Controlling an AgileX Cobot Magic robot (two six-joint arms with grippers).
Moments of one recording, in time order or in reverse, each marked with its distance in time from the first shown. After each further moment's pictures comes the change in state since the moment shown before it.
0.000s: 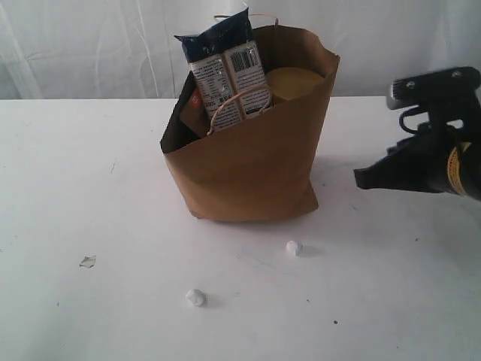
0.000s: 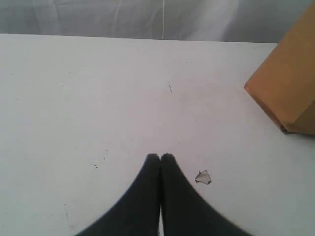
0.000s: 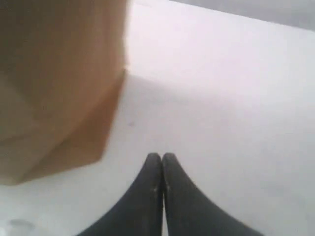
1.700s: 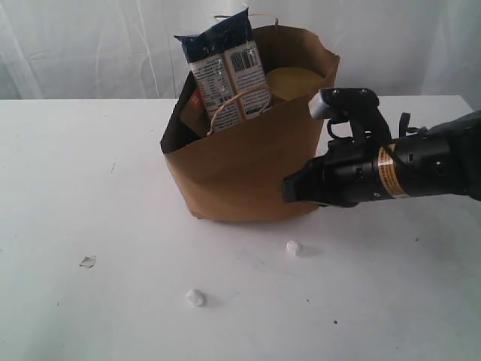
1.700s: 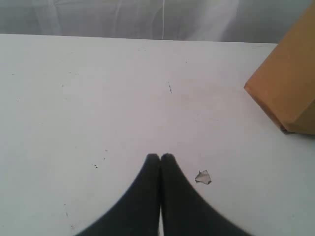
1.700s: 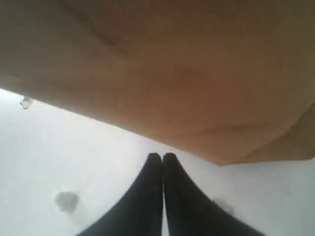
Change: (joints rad) left arm 0.000 0.000 0.000 0.000 0.000 0.000; right arm 0.026 0.198 -0.139 -0.055 -0.588 0.127
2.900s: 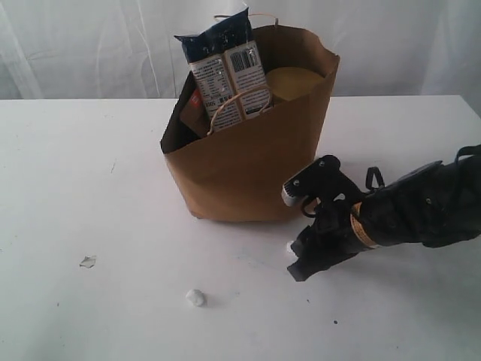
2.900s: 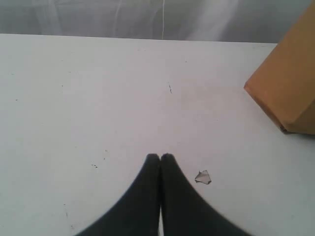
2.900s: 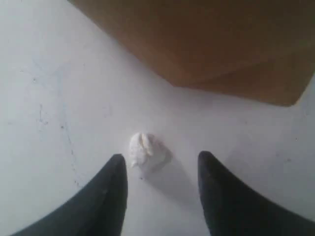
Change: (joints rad) left arm 0.000 0.000 0.000 0.000 0.000 0.000; right arm 0.092 0.210 0.052 -0.012 0.282 -0.338
